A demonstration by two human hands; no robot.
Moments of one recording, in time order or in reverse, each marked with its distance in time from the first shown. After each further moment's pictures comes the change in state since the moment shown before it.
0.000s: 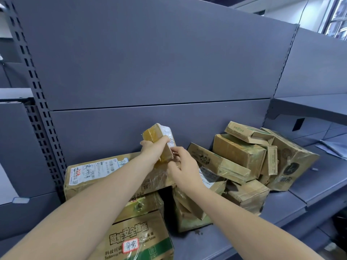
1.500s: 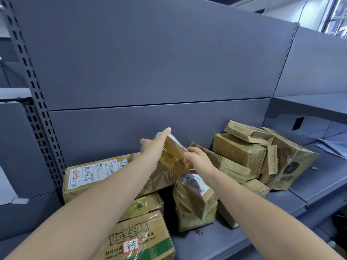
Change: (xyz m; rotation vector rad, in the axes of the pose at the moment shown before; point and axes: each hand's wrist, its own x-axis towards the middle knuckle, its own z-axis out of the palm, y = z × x) left_hand -0.015 0.009 0.006 -0.088 0.055 -0.029; right_hand 0.033 0.027 -0.033 0.308 -0.127 0.494
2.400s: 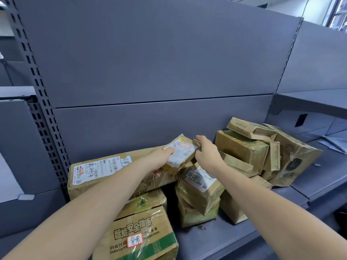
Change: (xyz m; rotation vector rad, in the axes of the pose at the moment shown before) left_hand 0.016 -0.030 -0.011 0.592 -0.333 0.125; right_hand 0.001 -0.006 -0.014 -0.559 0.158 -0.267
